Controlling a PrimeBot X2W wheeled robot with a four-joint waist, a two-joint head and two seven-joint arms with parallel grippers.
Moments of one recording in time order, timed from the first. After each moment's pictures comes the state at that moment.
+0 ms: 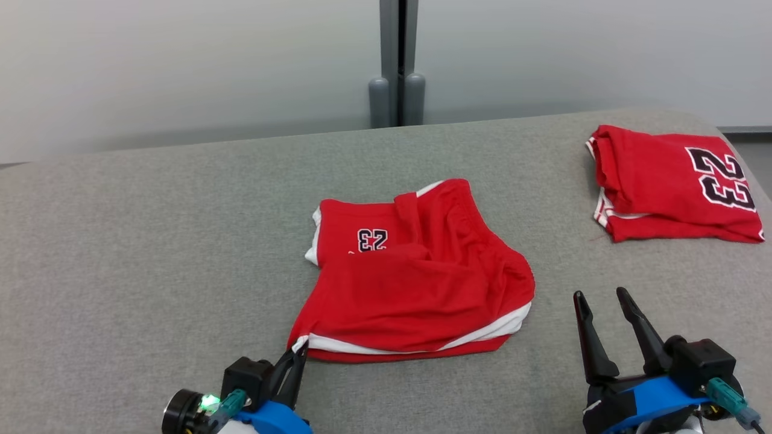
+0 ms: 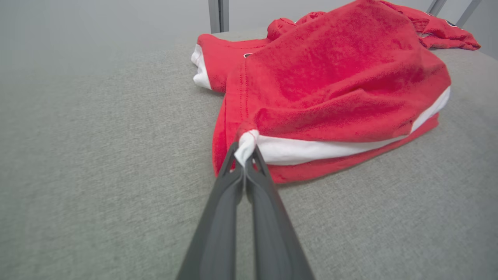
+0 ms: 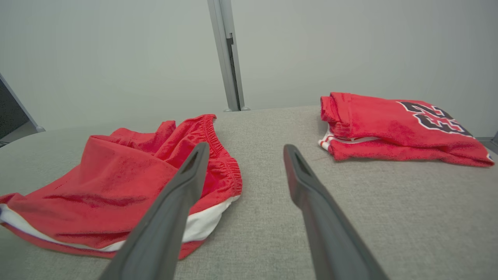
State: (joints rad) left arm -0.13 0.19 -0.48 0.46 -0.30 -0.04 -0.13; right arm -0.07 -0.08 0.04 0.26 0.21 0.13 -0.26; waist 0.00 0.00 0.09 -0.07
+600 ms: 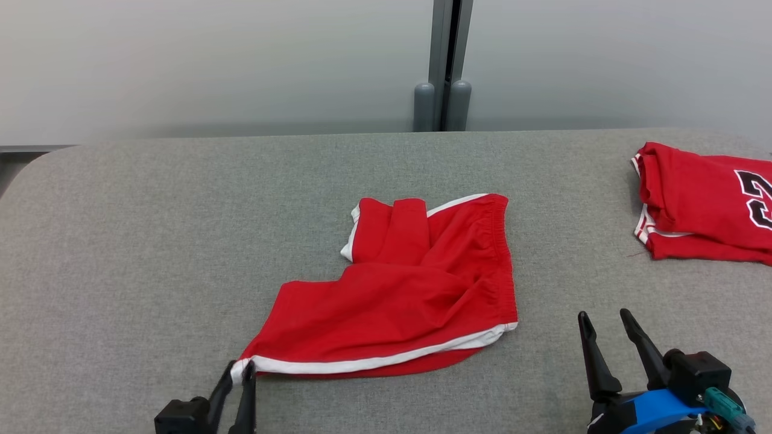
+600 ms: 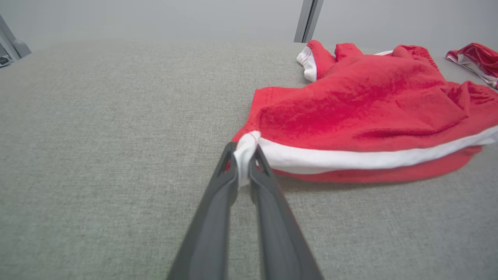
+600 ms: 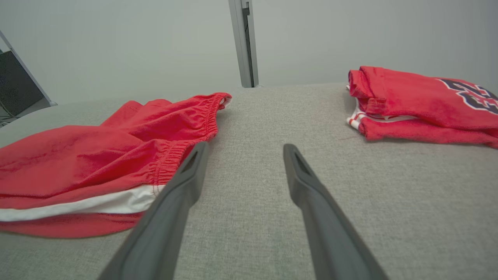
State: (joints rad) left arm 0.05 0.24 -0.36 0.30 -0.39 0.08 -0.18; right arm -0.05 -0.09 0.02 0.33 0.20 0.13 -0.26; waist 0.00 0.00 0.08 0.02
